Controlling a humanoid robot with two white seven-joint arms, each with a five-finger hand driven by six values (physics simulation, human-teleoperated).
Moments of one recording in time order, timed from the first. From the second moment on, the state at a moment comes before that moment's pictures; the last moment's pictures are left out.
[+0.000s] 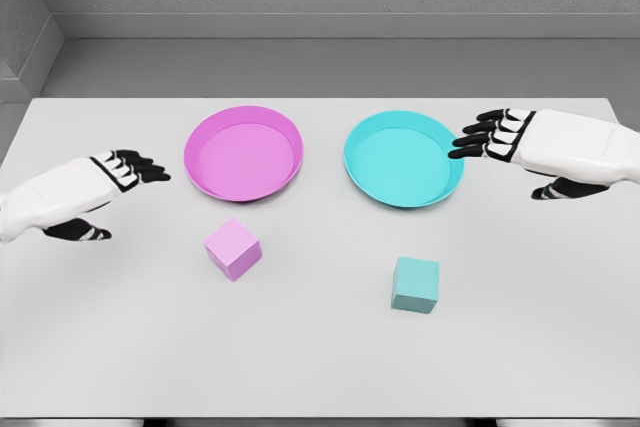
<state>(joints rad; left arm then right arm) -0.18 0.97 -0.37 -1.57 -0.48 -0.61 -0.17 -0.54 -1.17 0.63 -1.75 0.23 -0.61 0.32</state>
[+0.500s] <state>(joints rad) -0.19 0.95 -0.42 -1.66 -0.52 -0.61 -0.23 -0.45 -1.14 0.68 -1.75 0.24 -0.61 0.35</state>
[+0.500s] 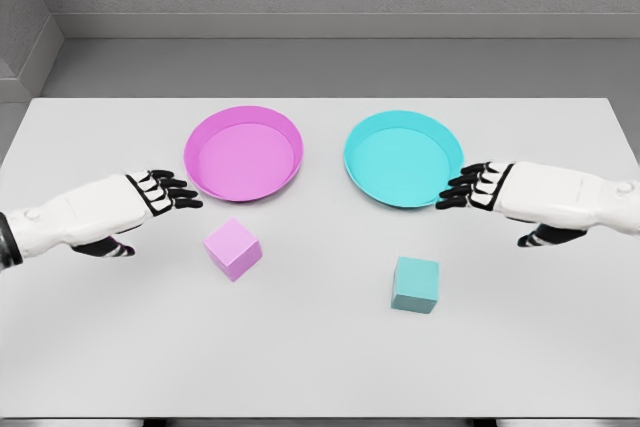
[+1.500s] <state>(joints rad) -0.37 0.86 -0.67 -1.64 -0.56 -0.61 -0.27 -0.44 -0.93 0.72 -1.75 0.39 -0.61 0.55</state>
